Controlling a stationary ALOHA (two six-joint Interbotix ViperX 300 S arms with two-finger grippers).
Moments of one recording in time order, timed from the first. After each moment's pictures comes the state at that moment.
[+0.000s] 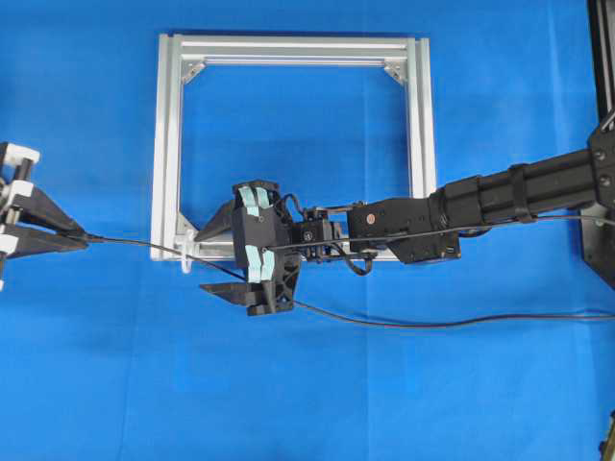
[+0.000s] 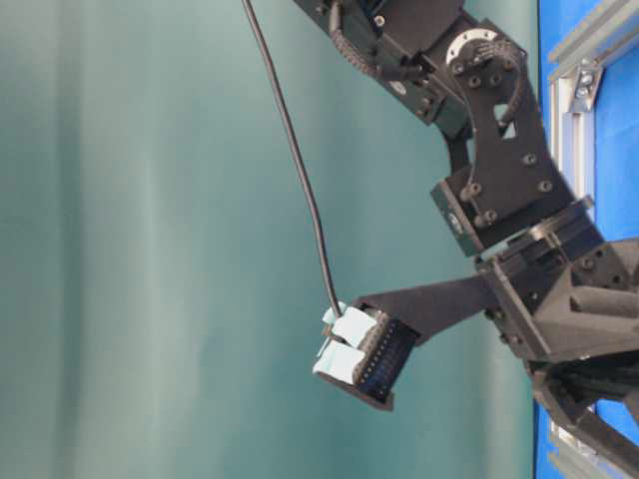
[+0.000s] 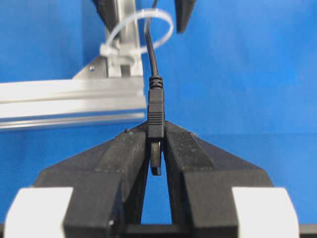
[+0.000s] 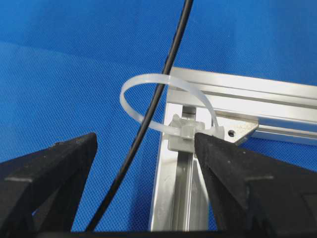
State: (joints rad) left arm -0.18 -1.00 1.40 -0.08 0.07 -0.04; right arm 0.08 0.47 0.32 0.00 -0.35 0.09
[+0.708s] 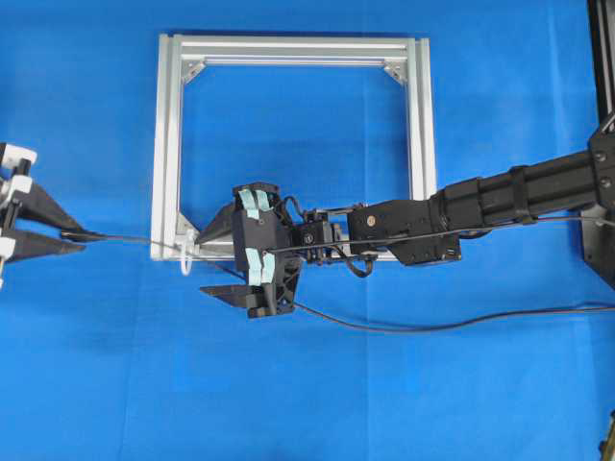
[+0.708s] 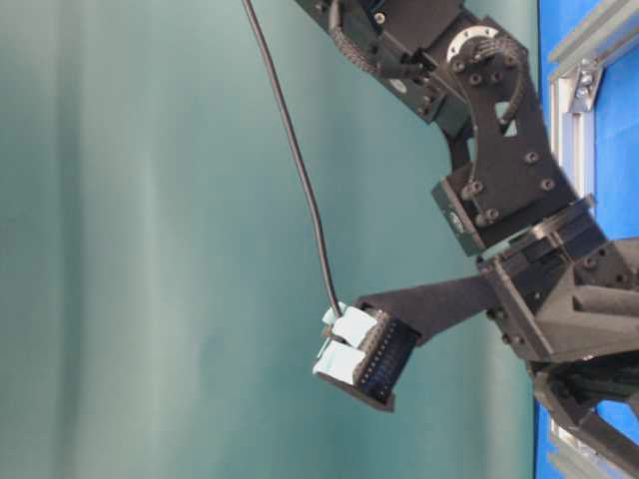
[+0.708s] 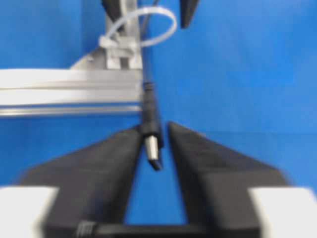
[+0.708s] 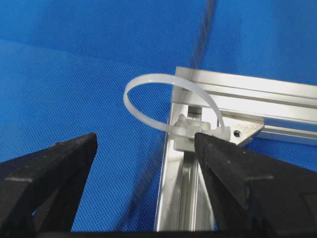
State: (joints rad) left arm -0.18 -0.98 1.40 -0.08 0.08 -0.10; right arm 0.08 0.47 0.32 0.00 -0.35 0.09
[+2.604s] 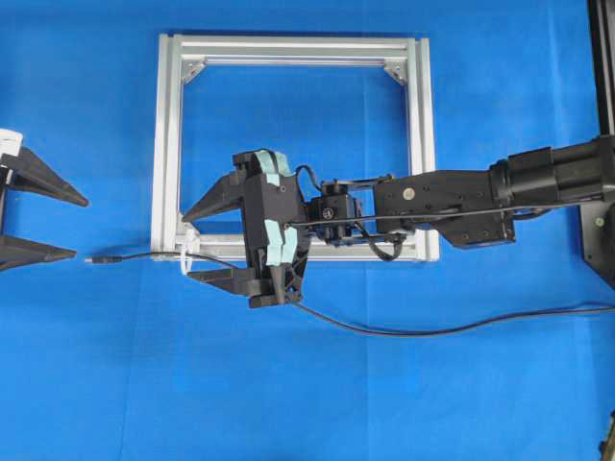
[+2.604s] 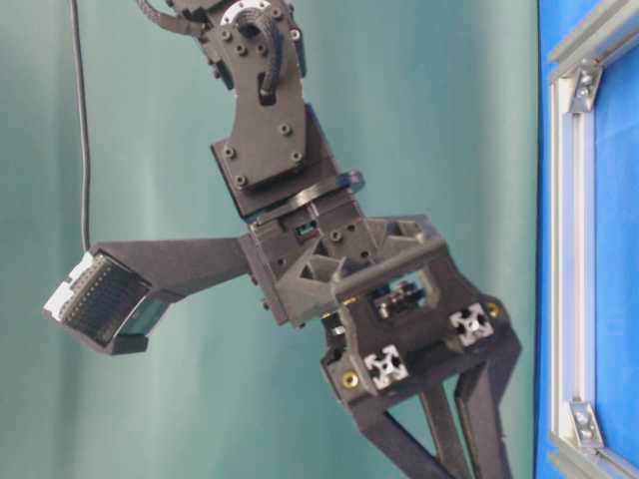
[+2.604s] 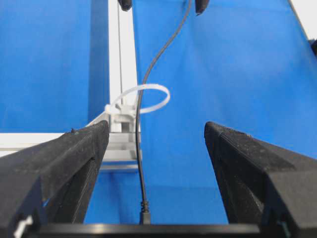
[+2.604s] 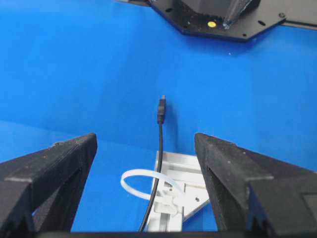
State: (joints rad) left arm -0.15 -1.10 1.34 -0.07 0.12 -0.10; right arm 0.07 0.24 0.32 0.00 -0.20 0.09
